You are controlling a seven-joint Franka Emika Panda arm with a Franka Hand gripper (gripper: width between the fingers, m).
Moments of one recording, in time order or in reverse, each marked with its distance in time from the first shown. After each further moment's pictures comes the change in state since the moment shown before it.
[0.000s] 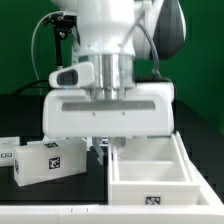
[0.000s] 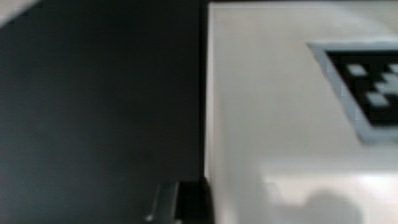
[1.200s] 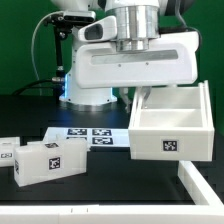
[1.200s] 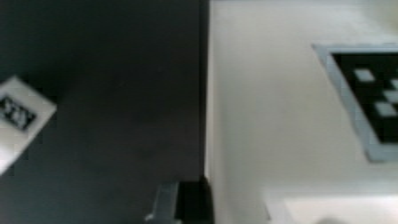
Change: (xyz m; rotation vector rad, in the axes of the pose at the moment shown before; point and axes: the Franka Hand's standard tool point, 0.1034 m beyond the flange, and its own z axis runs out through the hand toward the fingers) arm -0.038 -0.028 -0.086 0.037 -0.070 0.147
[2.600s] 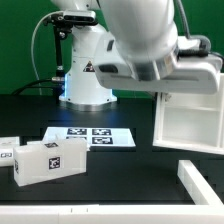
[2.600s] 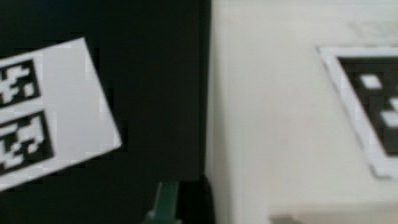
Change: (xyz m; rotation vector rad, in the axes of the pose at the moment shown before) arm -0.051 -0.060 -0.019 0.026 -0.875 0.277
